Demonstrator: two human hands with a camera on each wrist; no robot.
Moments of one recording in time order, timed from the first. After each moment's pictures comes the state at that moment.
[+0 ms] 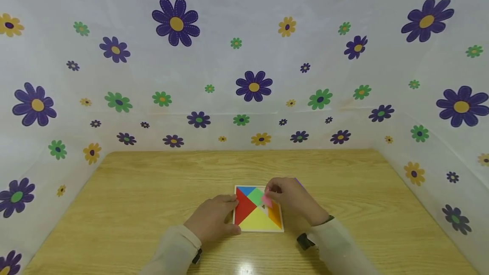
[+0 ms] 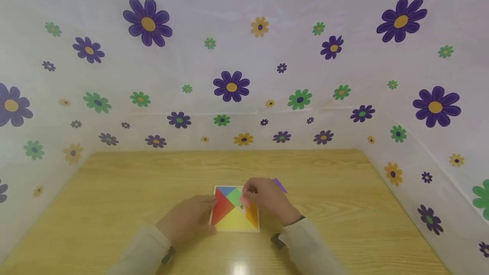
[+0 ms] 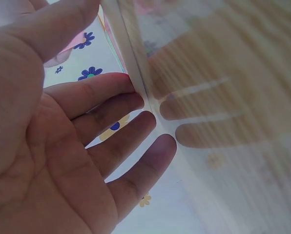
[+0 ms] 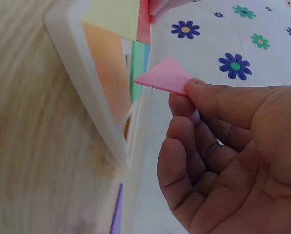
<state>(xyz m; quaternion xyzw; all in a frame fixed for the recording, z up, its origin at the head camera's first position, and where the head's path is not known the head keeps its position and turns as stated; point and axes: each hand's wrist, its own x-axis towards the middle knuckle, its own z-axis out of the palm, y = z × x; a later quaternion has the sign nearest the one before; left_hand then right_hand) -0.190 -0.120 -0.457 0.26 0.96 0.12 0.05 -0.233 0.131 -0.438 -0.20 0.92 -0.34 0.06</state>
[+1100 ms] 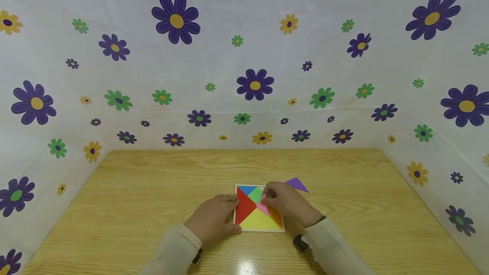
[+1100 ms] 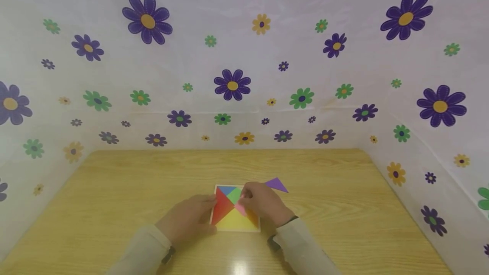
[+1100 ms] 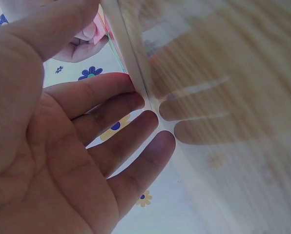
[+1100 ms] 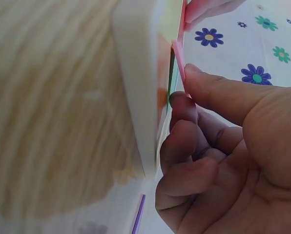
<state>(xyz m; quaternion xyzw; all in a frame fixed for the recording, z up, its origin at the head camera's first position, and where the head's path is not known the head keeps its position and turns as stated) -0.191 -0.120 -0.456 0.26 0.95 0.12 0.06 -0.235 0.119 -0.456 -0.20 0.91 -0.35 0.12</state>
